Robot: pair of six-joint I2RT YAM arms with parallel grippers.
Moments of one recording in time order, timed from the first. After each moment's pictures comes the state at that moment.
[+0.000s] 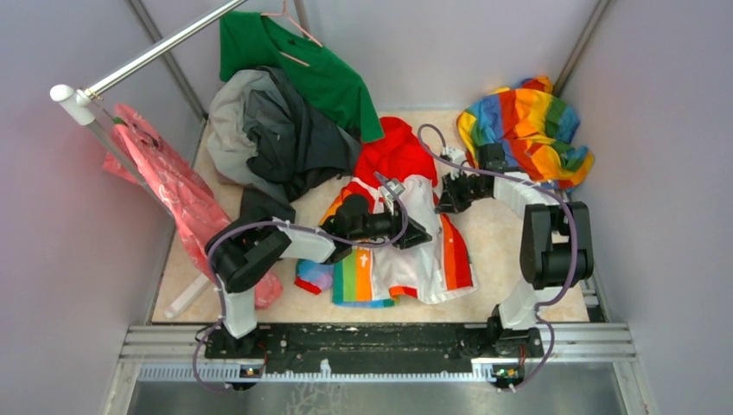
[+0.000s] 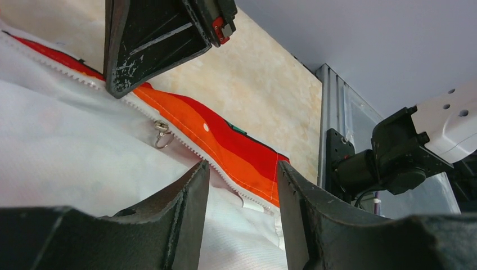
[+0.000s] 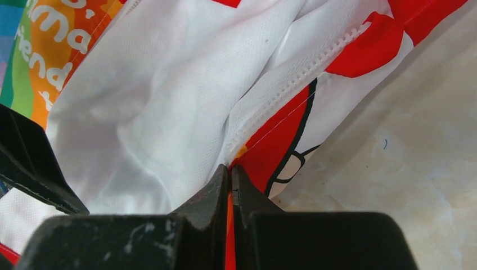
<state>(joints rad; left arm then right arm) -0.89 1.88 0.85 0.94 0.46 -0.56 0.07 1.68 1.05 -0.48 -0.73 -0.39</state>
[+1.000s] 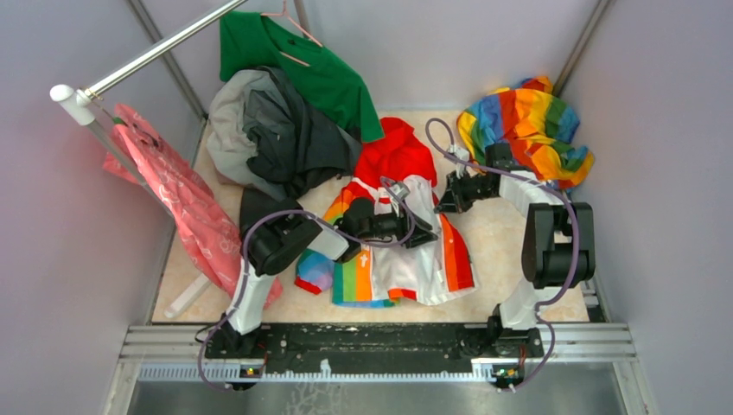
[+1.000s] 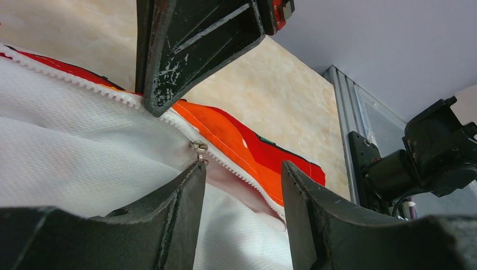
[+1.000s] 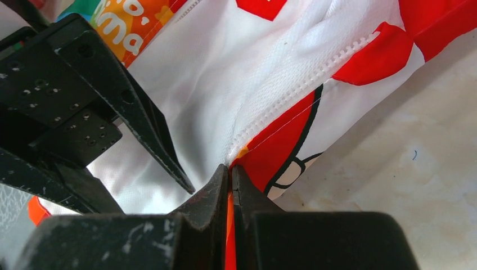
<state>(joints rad) -0.86 2.13 0.94 1.20 0.54 -0.54 0.01 1.68 1.07 -0.54 -0.90 -0.44</state>
